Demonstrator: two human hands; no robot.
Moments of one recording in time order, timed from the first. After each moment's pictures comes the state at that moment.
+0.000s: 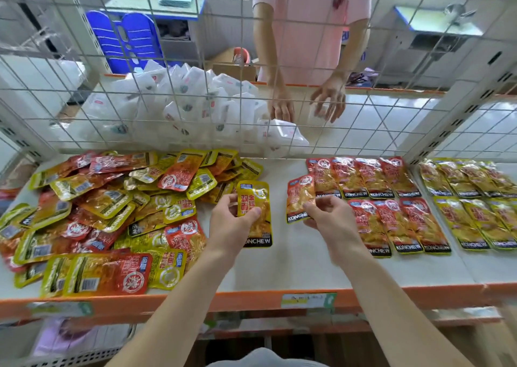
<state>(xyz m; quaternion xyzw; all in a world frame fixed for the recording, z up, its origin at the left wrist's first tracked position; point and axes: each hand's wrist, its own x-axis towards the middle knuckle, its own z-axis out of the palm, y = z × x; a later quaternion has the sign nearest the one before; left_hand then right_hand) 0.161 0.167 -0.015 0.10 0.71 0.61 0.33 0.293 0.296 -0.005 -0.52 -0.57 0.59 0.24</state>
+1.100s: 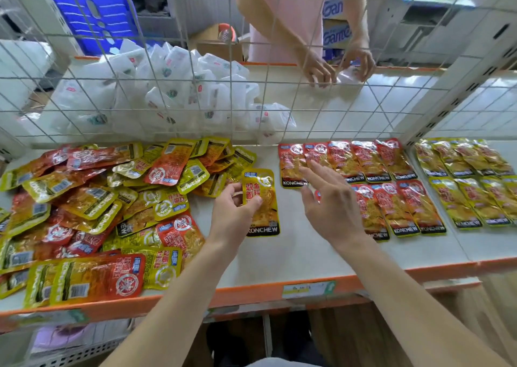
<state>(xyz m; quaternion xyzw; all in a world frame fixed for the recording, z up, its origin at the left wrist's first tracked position) 0.156 0.179 -0.027 0.12 0.68 0.62 0.37 0.296 0.305 -0.015 -0.38 -0.89 0.17 0.20</state>
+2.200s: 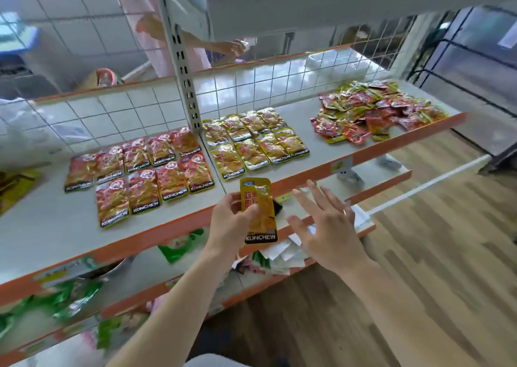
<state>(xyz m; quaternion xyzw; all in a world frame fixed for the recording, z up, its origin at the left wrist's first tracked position) 0.592 0.319 0.020 0.27 0.67 0.54 0.44 0.774 0.366 0.018 -0.51 -0.83 0.16 0.13</state>
